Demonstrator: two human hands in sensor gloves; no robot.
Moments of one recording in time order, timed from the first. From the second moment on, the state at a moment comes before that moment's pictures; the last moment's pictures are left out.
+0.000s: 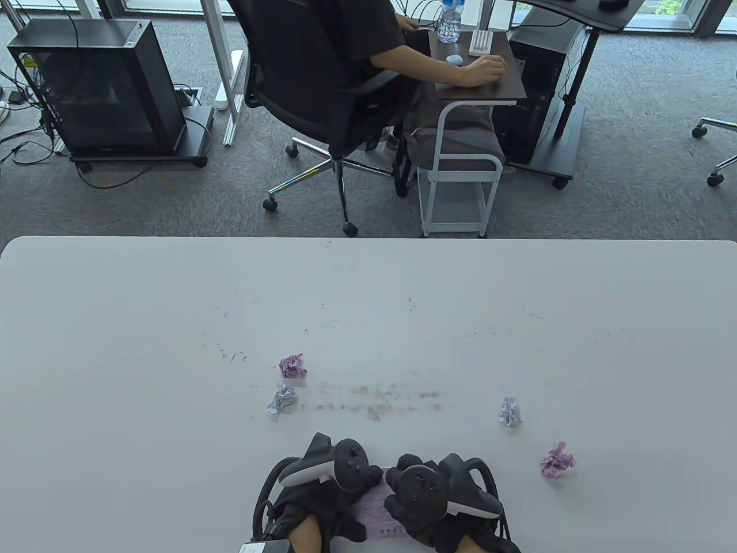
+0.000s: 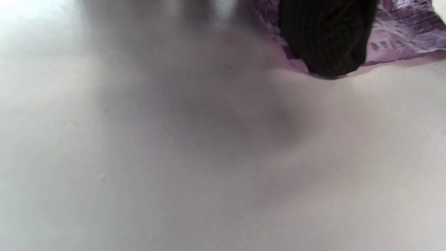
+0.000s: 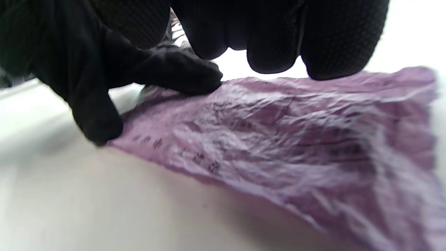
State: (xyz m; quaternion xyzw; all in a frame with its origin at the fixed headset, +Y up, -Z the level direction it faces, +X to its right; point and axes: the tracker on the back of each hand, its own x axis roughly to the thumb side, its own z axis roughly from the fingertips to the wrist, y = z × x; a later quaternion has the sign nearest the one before) left_hand -0.102 -0.788 -0.244 -0.42 -0.21 0.05 0.88; right_hand 0.059 -0.753 -0.215 0.31 0.15 0.94 0.08
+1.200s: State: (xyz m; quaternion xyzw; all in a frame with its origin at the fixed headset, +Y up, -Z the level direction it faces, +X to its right) left_hand -0.104 -0.789 -0.244 -0.42 -0.20 0.05 0.88; right_hand 0.098 -0.740 -0.224 0.22 0.14 0.96 0.11
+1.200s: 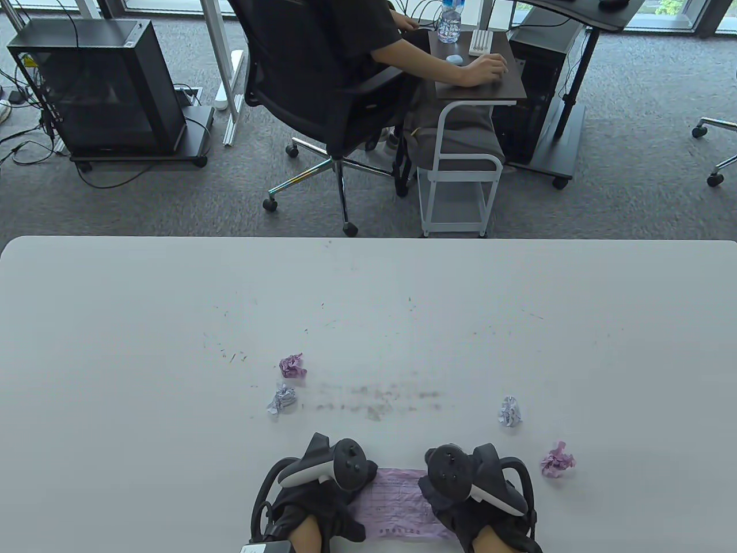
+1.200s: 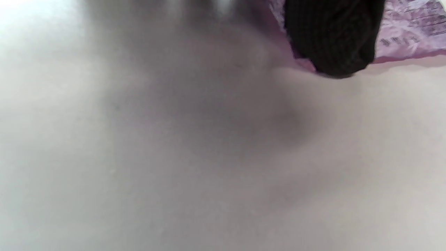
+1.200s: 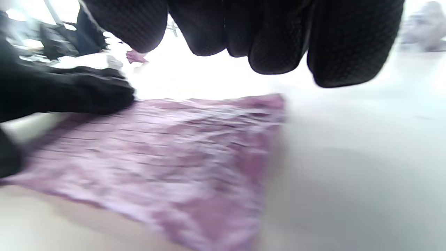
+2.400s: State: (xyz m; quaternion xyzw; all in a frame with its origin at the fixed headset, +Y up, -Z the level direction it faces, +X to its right) left_hand -0.104 -0.790 -0.244 -0.42 -0.20 0.06 0.88; right_hand 0.118 -0.750 -0.234 0.14 0.31 0.94 0.10
